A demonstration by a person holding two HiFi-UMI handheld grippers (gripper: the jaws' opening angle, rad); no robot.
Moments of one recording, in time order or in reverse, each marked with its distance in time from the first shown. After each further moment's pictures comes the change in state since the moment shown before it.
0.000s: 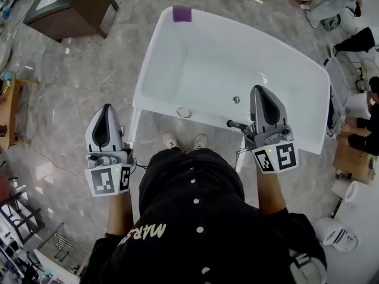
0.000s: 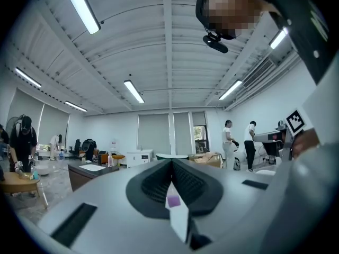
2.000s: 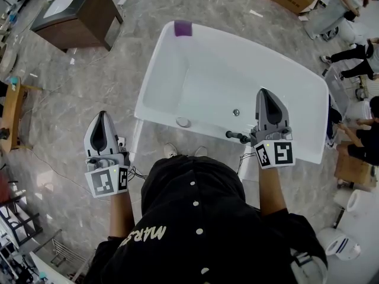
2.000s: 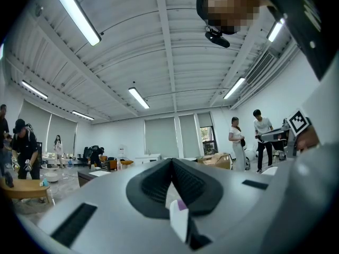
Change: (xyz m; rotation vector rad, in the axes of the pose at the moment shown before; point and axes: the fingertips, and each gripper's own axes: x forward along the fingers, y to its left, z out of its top) left arm -0.011 0.007 0.009 0.049 -0.047 0.086; right arm -0.013 -0.051 -0.005 -0.133 0.002 -0.098
